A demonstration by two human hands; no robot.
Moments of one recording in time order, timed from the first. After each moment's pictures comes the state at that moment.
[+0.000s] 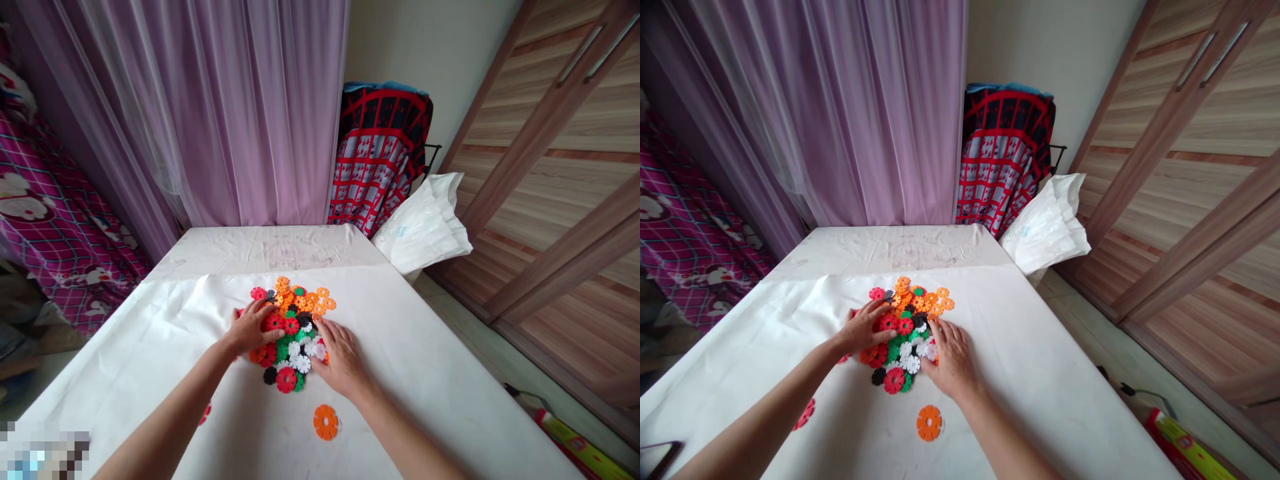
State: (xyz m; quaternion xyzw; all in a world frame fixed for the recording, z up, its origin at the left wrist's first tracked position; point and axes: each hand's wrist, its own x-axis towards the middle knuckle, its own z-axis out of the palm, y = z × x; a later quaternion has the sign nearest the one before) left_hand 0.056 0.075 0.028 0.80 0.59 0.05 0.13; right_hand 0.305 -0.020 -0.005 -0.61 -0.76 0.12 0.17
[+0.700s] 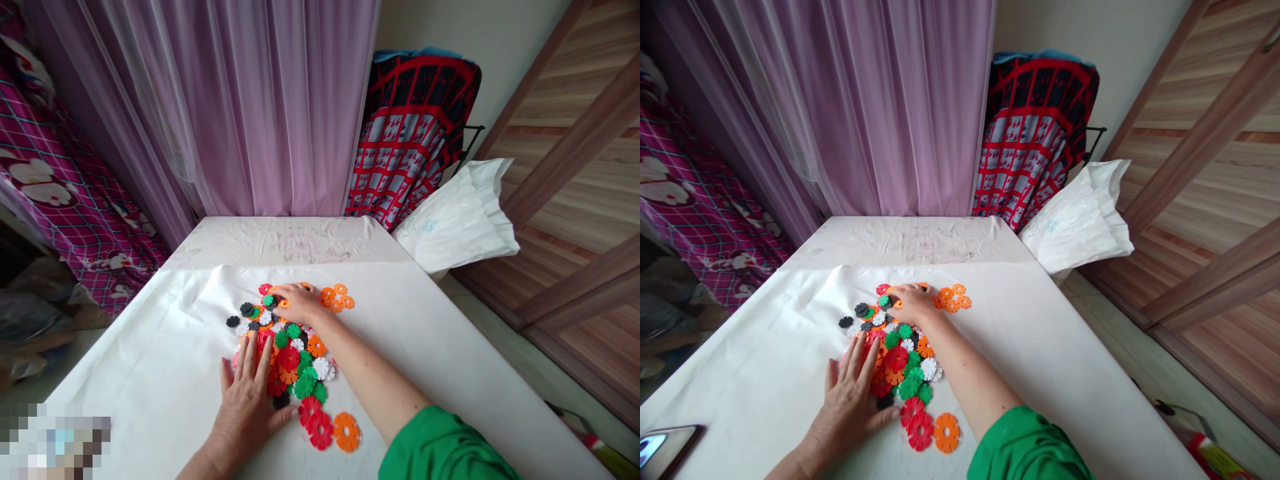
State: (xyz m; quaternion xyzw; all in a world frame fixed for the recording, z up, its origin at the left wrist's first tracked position) left_hand 0.037 -0.054 -0.049 0.79 0.60 0.15 -0.03; right_hand 0.210 0.118 0.043 -0.52 -0.82 0.20 0.08
